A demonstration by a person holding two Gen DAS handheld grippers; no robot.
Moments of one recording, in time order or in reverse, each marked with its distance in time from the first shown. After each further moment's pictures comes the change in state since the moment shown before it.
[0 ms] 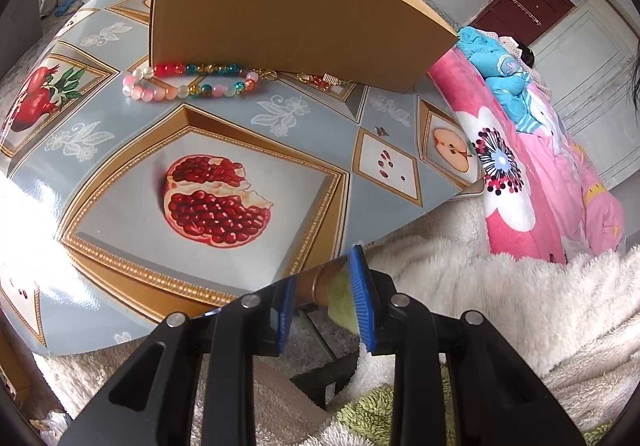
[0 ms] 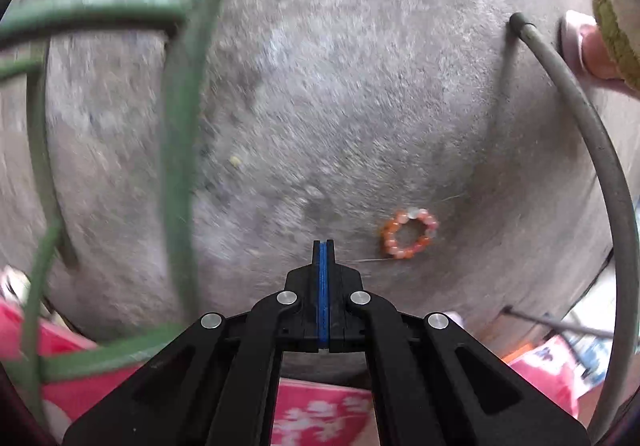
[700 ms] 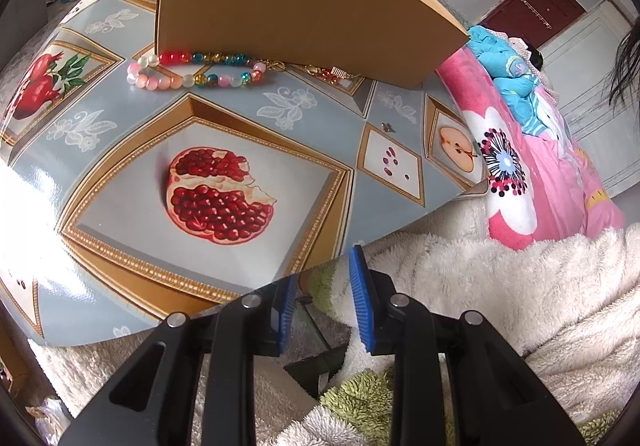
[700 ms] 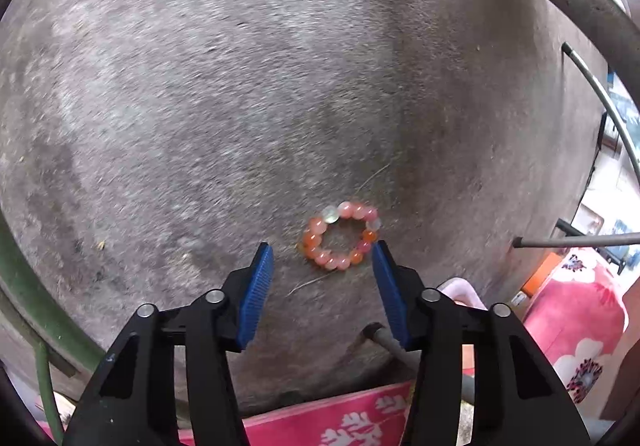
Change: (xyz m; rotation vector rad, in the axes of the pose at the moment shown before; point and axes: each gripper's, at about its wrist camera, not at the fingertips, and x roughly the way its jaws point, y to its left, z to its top) left arm 0.003 0.001 0.003 -0.043 0.038 0.012; right arm 0.063 -0.083 0.013 0.349 0.075 -0.085
